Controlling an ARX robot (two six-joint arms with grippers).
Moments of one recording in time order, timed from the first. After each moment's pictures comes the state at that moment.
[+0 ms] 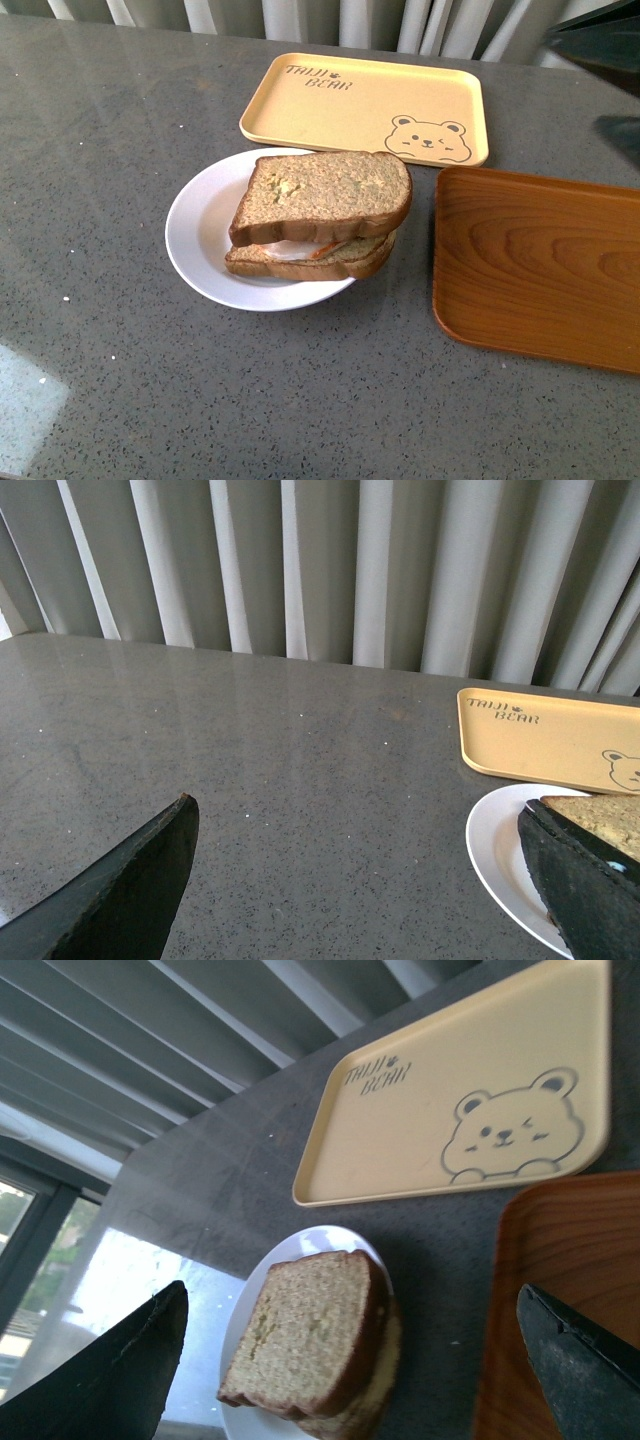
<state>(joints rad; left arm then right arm) 0.00 0.02 0.01 0.00 0.00 -0.01 0.15 1.52 0.41 0.92 -0.26 0.62</state>
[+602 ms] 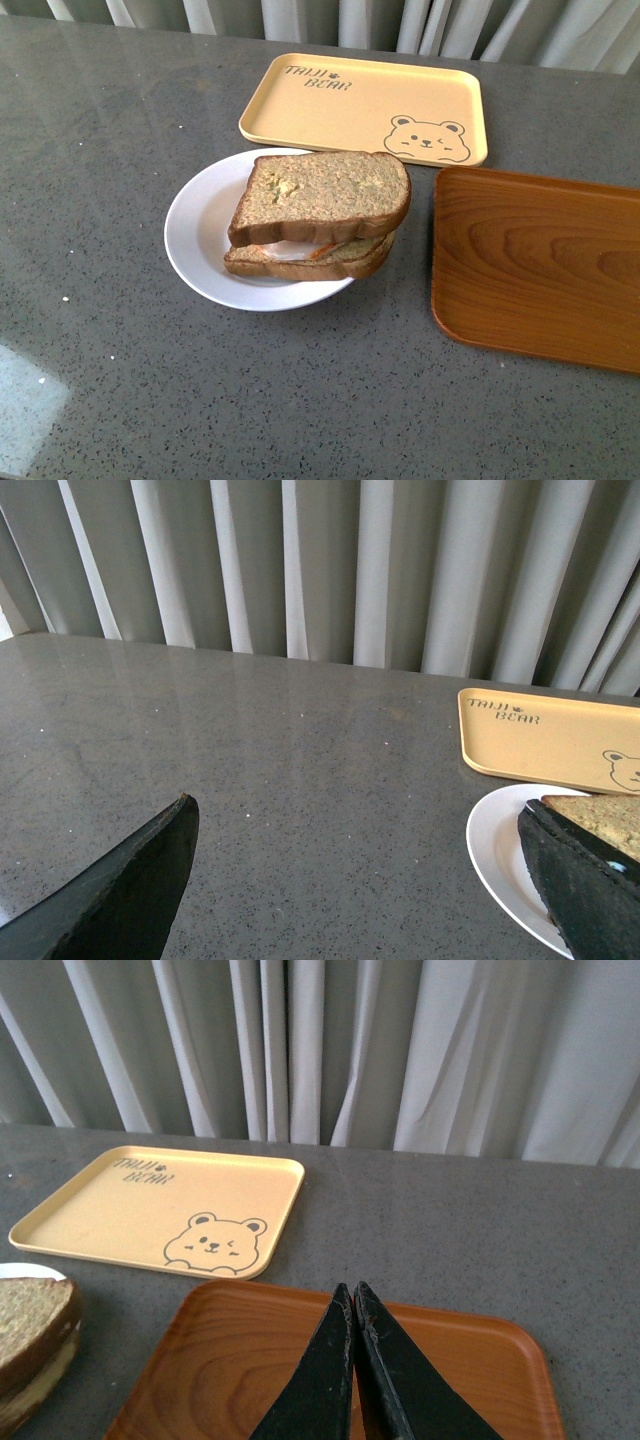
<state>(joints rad) 0.00 0.02 0.01 0.00 0.00 -0.01 0.00 1.08 0.08 0.98 0.00 0.01</state>
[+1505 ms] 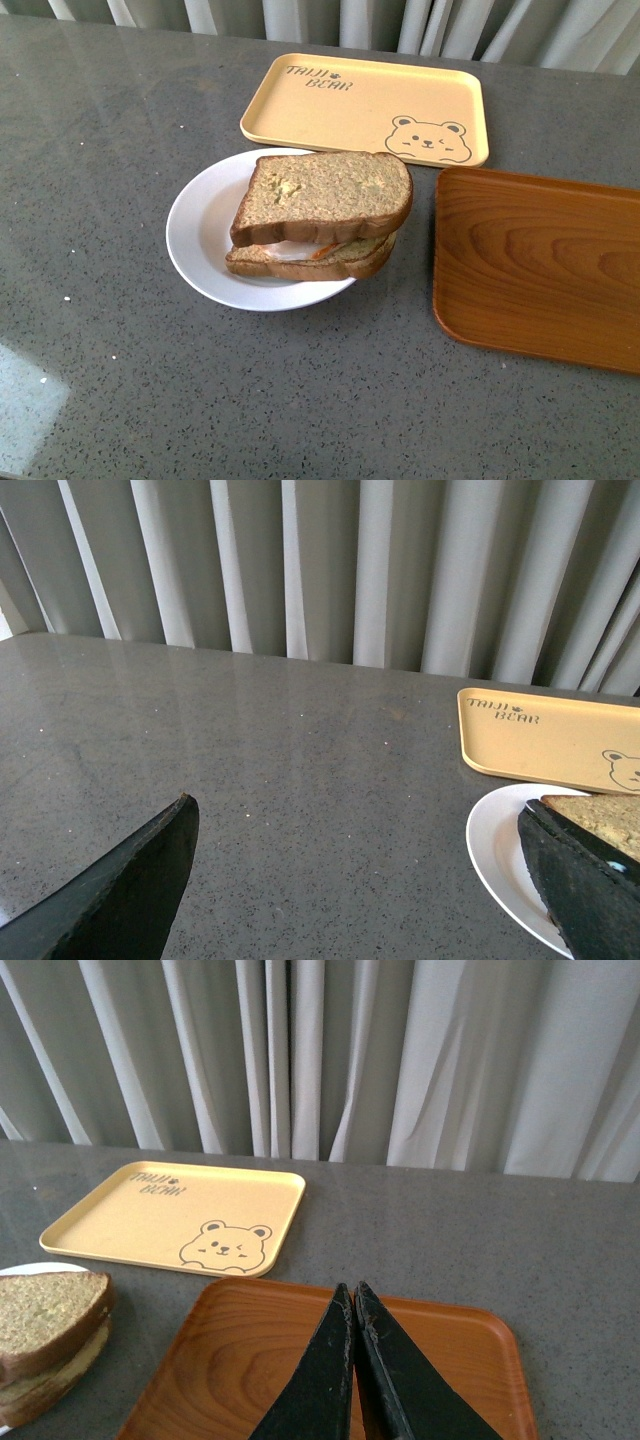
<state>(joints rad) 0.00 0.02 0.01 0.00 0.00 -0.01 0.00 0.44 0.02 0.44 0.00 0.01</state>
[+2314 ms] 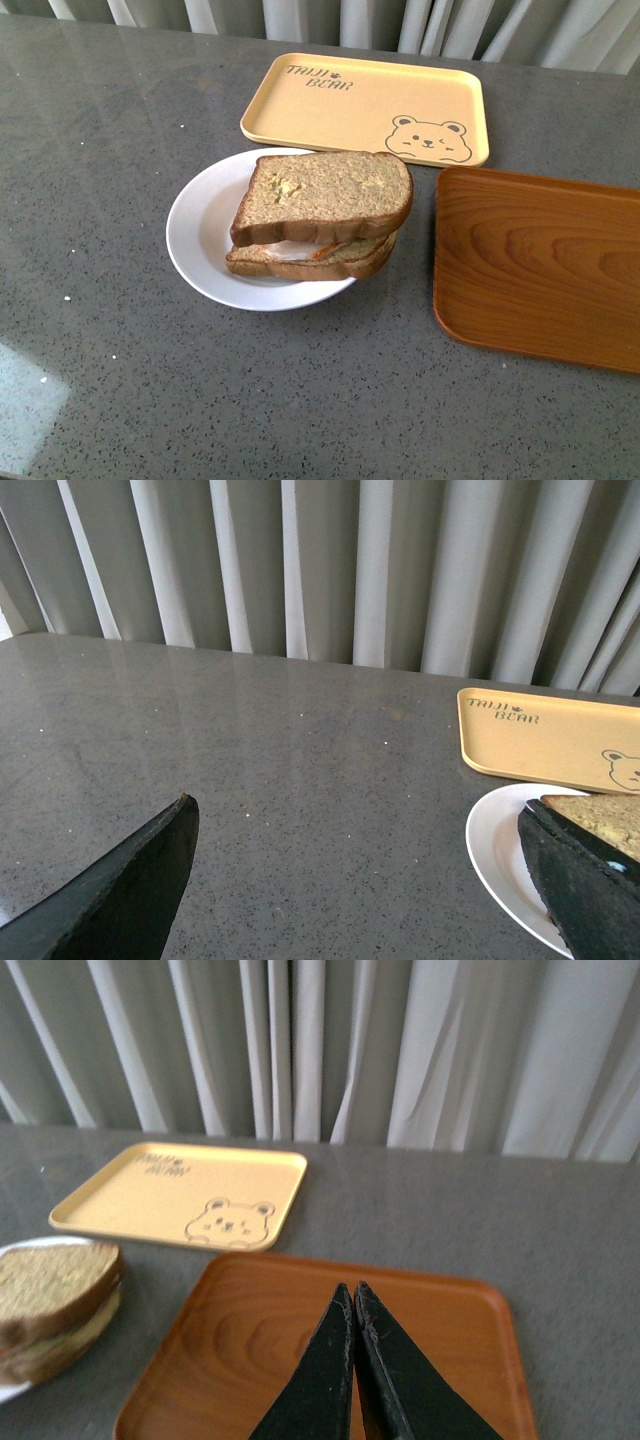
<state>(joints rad) 0.00 0.02 0.01 0.00 0.00 0.00 0.00 0.11 0.02 0.08 0.00 0.01</state>
